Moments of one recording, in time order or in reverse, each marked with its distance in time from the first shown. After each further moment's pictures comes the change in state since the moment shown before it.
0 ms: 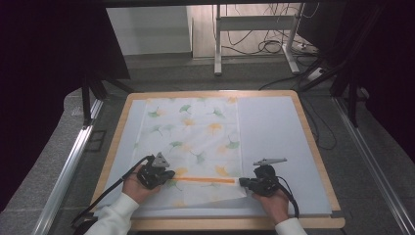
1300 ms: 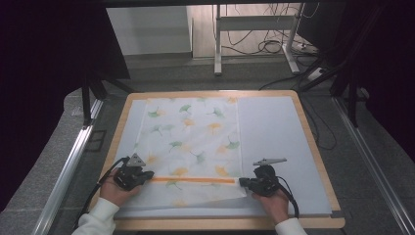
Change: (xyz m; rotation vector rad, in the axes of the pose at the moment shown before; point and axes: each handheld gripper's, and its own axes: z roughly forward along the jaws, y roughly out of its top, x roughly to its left) left arm 0.035 -0.044 -0.032 0.007 0.063 -0.117; right arm 0.000 0.000 0.000 0.003 -0.002 -0.003
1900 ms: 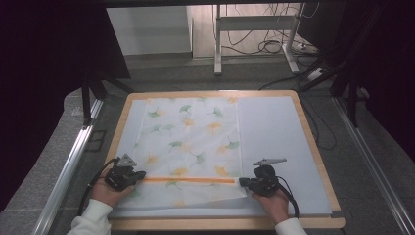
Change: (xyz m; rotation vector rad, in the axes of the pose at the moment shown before) left arm 0.016 -0.015 -0.011 -0.002 0.022 -0.053; right arm 0.000 0.000 -0.001 0.008 -0.012 -0.007
